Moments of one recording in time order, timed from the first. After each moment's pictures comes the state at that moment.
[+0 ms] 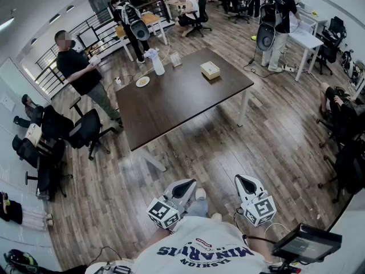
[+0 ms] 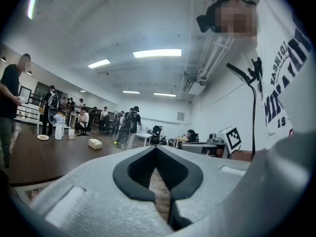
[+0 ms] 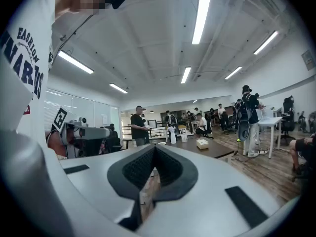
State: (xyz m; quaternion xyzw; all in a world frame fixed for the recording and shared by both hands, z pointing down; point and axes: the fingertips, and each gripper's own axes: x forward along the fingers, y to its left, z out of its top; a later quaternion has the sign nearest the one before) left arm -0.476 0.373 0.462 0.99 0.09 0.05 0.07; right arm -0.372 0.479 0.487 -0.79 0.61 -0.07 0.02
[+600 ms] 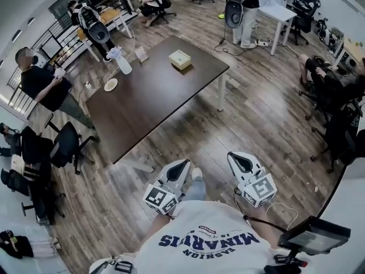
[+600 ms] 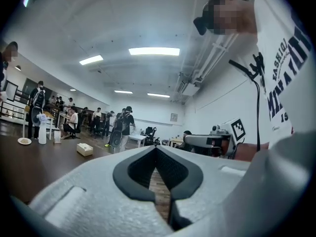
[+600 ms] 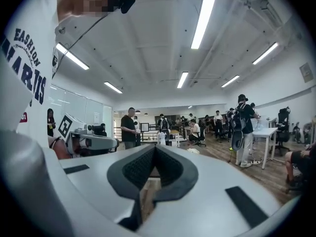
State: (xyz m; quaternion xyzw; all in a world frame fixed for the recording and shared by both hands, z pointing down) left arm -0.358 0.318 0.475 0.99 0.14 0.03 0.06; right arm -0.280 0.426 0.468 -0.80 0.59 -0.03 0.01
